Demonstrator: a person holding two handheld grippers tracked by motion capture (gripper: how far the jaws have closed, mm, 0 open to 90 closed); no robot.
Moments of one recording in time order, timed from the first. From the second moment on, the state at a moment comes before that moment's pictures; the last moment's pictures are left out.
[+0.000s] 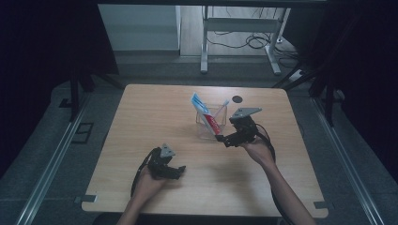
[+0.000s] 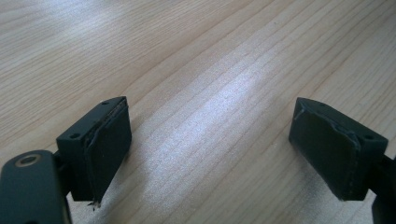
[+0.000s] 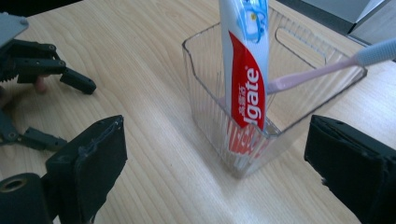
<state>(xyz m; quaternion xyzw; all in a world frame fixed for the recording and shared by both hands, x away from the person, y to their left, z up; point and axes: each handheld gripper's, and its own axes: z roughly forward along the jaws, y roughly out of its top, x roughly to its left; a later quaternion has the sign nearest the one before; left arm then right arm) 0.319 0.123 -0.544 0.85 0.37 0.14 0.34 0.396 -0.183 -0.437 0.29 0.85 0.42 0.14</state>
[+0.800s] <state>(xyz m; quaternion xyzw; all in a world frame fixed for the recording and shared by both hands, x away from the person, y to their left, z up) 0.319 0.123 -0.544 0.85 0.37 0.14 0.35 0.373 -0.215 -0.457 0.31 0.84 0.41 0.14</state>
